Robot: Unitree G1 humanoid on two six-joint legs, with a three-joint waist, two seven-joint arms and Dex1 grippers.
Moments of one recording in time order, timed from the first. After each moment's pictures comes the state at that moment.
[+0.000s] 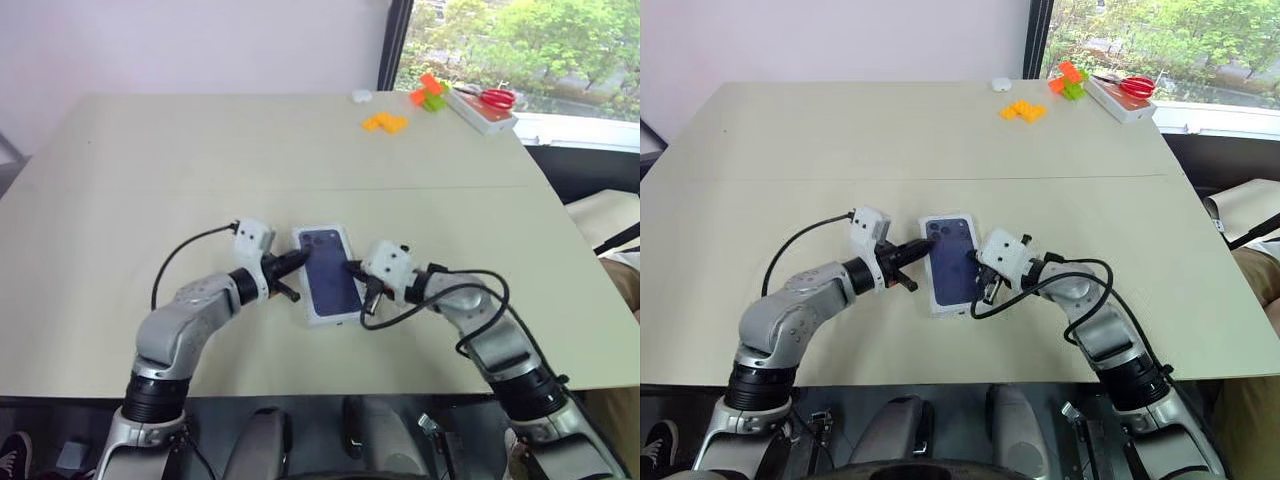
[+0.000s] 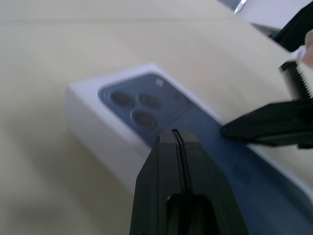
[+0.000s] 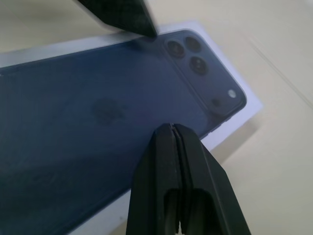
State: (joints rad) left arm -0.27 0.32 -0.04 -0.28 -0.51 0.78 -0.46; right arm -0.31 -0.50 0.29 -0.17 -0.04 0.26 0.71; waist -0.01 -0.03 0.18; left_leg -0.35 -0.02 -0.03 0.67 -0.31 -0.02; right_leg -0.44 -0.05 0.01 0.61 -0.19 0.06
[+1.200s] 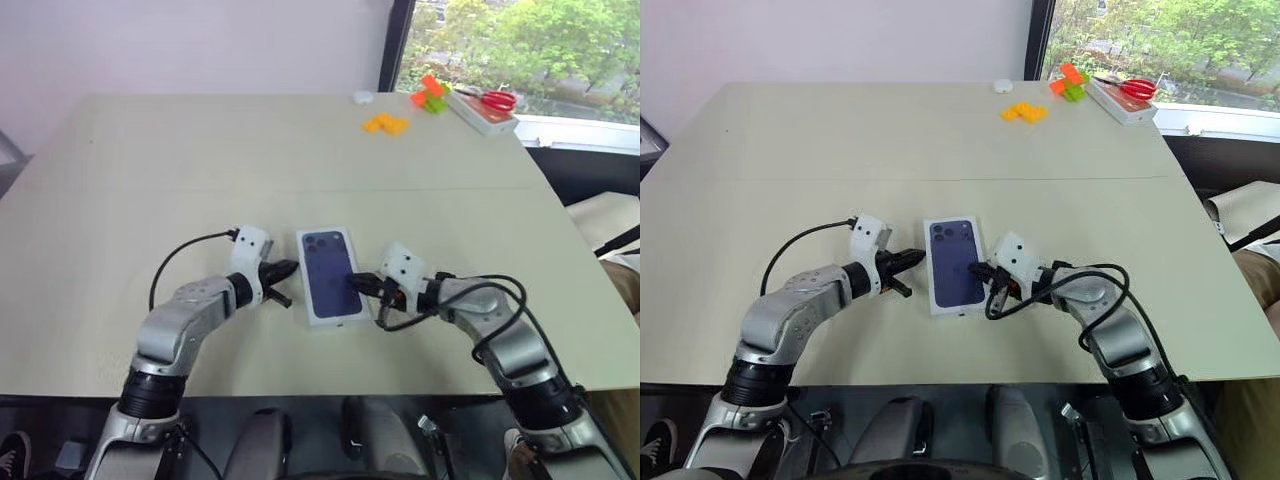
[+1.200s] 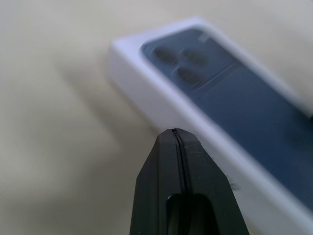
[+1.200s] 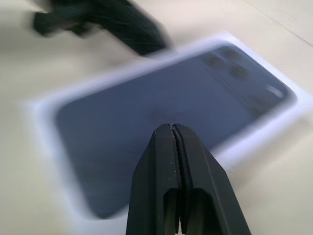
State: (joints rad) left arm -0.31 0.36 -0.02 -0.28 -0.50 0.87 -0.49; right arm -0.25 -0.53 0.18 -0.31 0.24 0.46 0.89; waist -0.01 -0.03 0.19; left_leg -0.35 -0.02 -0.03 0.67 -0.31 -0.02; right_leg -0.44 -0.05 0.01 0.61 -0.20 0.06
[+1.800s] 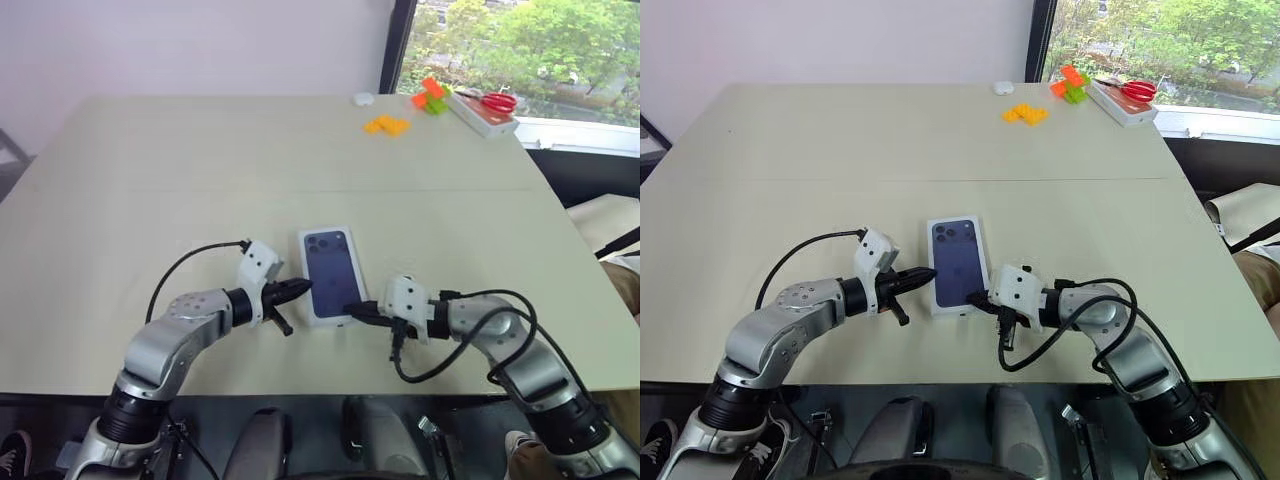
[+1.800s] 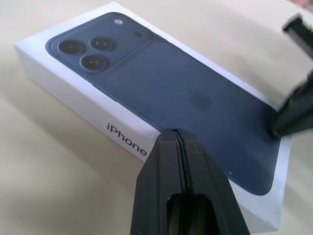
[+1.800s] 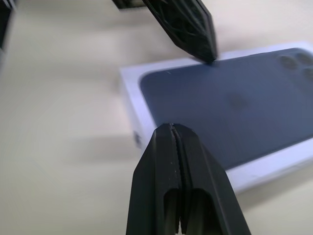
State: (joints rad) left arm -0.22 0.42 -0.12 -0.35 -0.49 0.80 -0.57; right arm -0.17 -0.59 0.26 -0.33 0.20 0.33 0.94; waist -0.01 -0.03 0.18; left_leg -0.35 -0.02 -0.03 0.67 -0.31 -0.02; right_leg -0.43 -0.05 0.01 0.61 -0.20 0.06
